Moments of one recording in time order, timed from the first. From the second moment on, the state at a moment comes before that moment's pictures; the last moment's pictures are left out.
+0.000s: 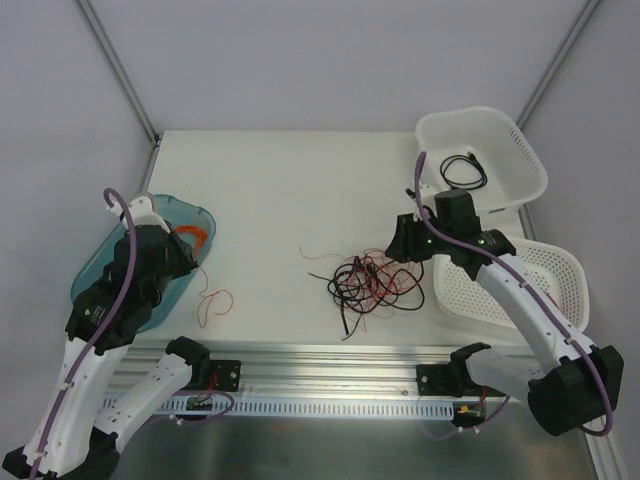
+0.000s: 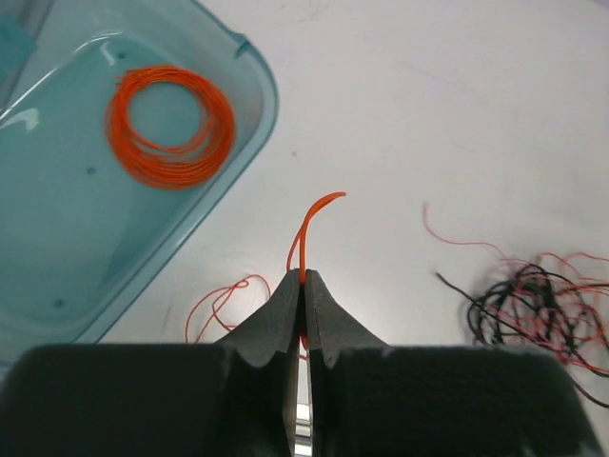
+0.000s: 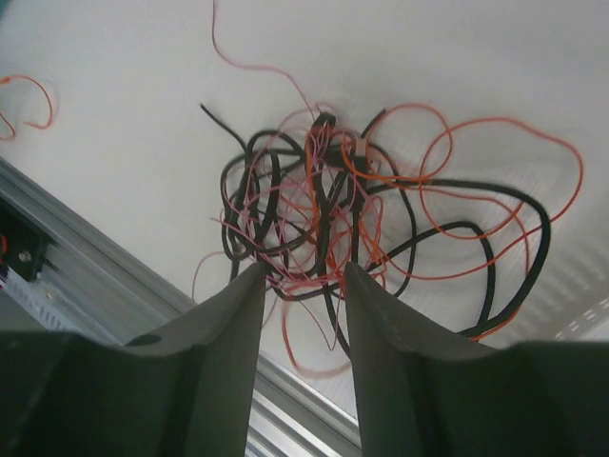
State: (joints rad) left arm -0.40 0.63 1.10 -1.05 -0.45 -0.56; right arm 0.37 1.08 0.96 -0.62 -0.35 0.18
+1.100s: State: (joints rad) left arm -0.40 0.85 1.46 -0.82 0.05 -0.58; right arm 0.82 1.30 0.79 0.02 -0.41 0.46
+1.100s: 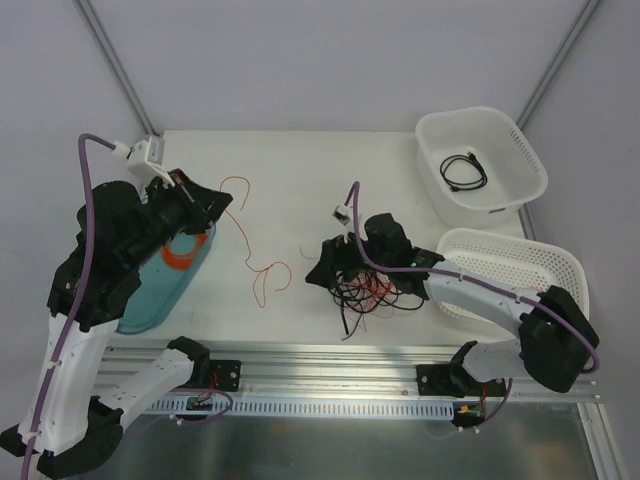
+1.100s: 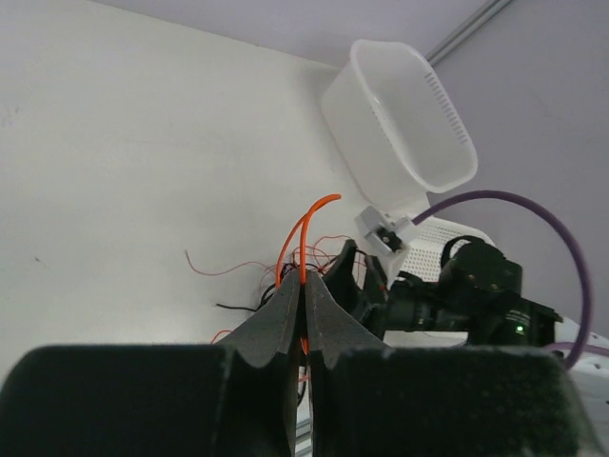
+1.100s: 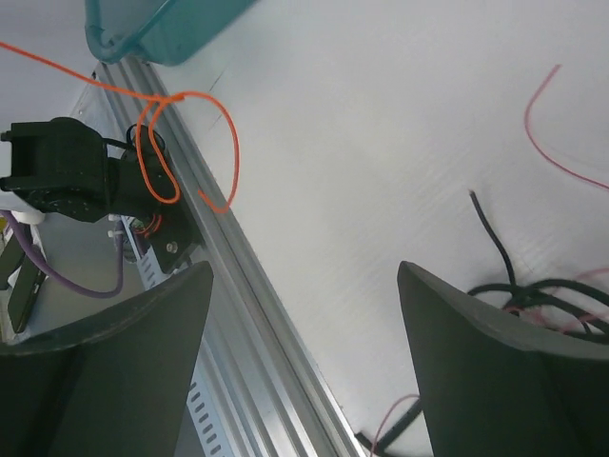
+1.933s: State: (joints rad) left arm -0.40 0.80 1.38 -0.77 0.12 -0.67; right arm 0.87 1.74 1.02 0.33 -0.59 0.55
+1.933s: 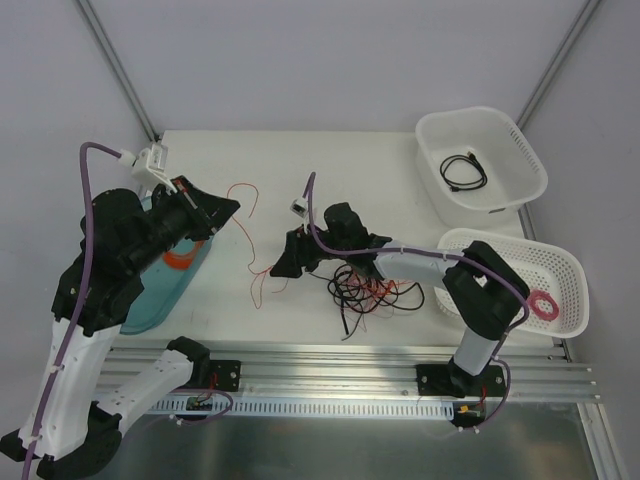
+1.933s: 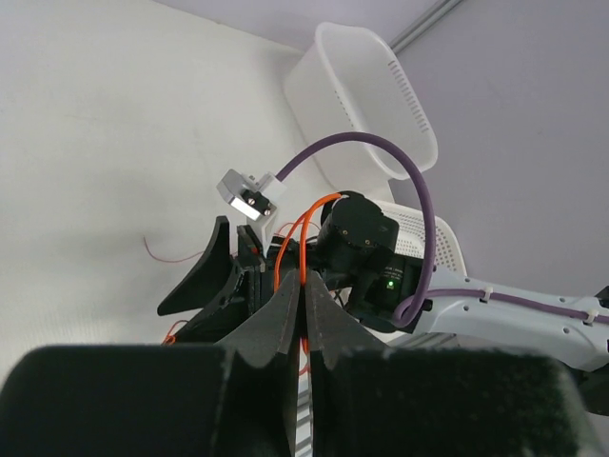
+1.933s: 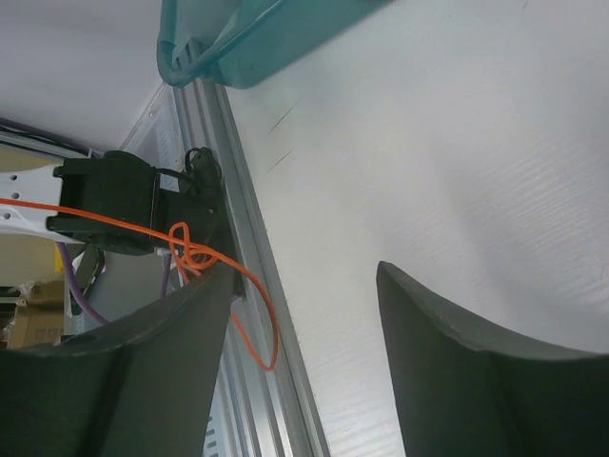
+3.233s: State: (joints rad) left arm -0.40 0.68 1.24 -0.74 -0.08 -0.67; right arm 0.76 1.65 0.87 0.22 -0.58 0.54
